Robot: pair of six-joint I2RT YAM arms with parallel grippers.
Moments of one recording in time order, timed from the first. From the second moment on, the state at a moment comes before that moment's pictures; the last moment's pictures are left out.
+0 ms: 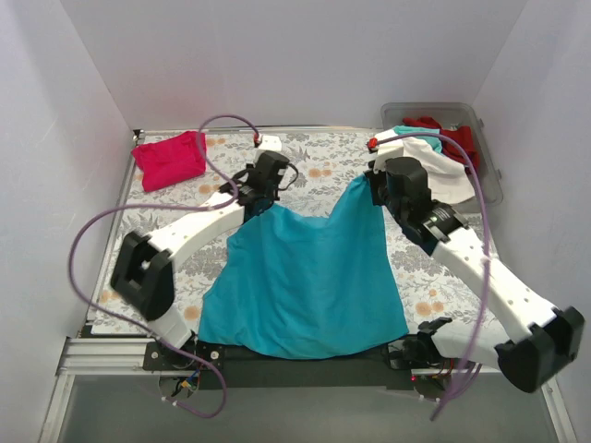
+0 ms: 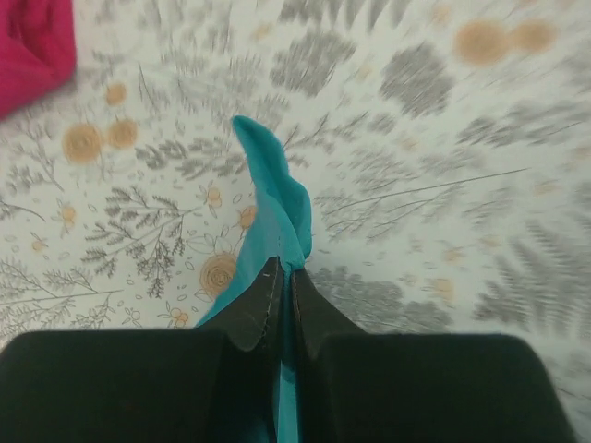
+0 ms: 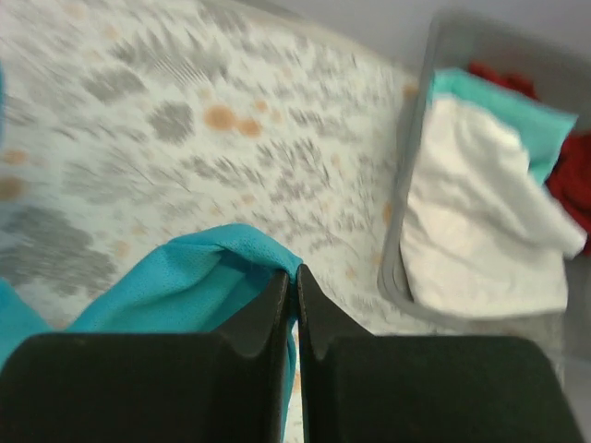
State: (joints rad) left arm -0.66 1.52 1.33 -0.38 -0.55 -0.30; right arm 0.66 1.08 1.16 -0.37 0.35 -0.06
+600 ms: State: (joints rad) left arm -0.59 1.77 1.29 -0.20 -0.46 -0.34; right arm 0.37 1.53 1.11 -0.26 0.29 0.03
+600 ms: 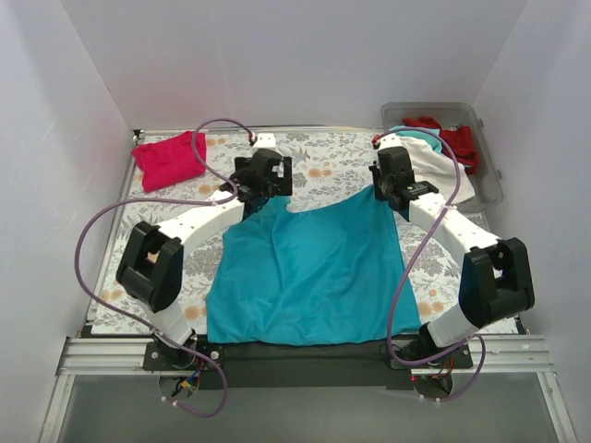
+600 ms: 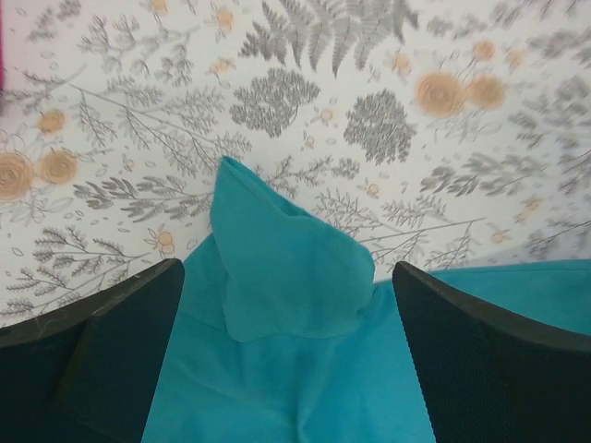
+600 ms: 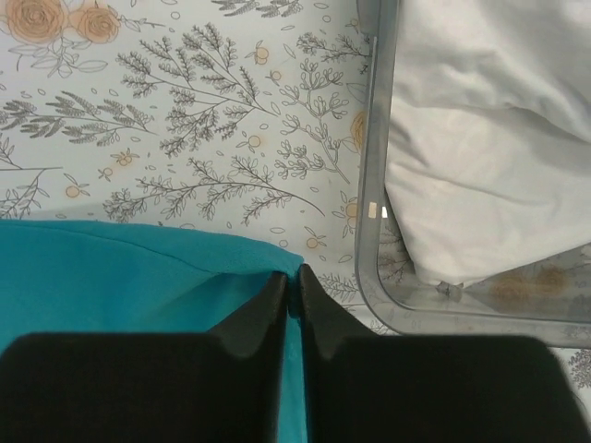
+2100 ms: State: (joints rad) left arm -0.48 1.84 1.12 0.02 -0.40 -0.43; right arm 0.42 1.09 0.78 -0.15 0.02 0.12
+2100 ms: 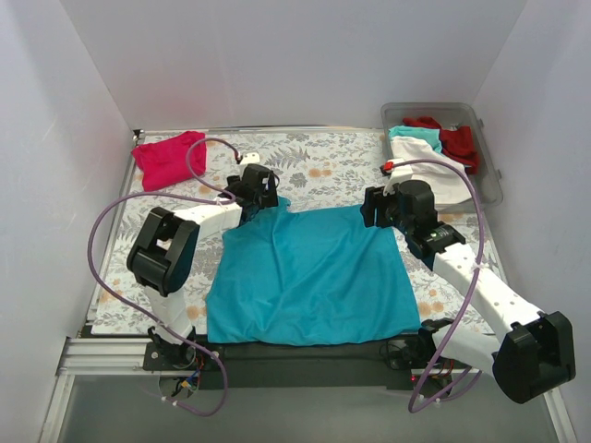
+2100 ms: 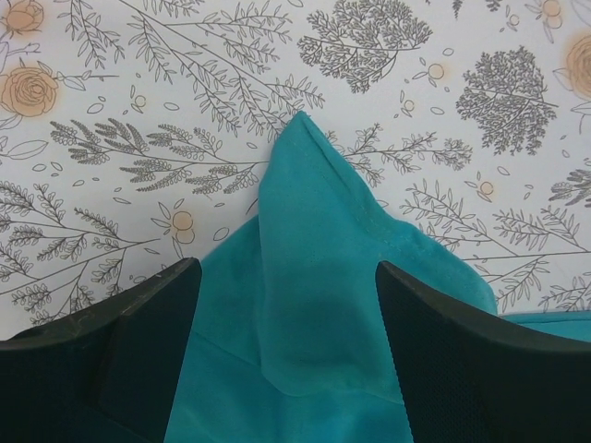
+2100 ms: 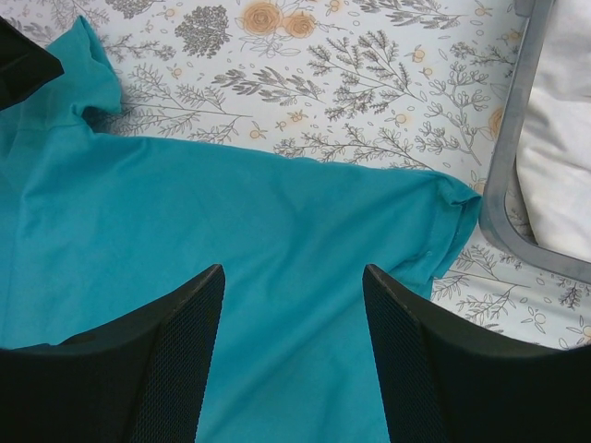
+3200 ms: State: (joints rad) left arm -0.37 2.06 1.26 0.06 -0.43 -0.46; right arm 0.42 1.22 0.75 -0.11 0.00 0.13
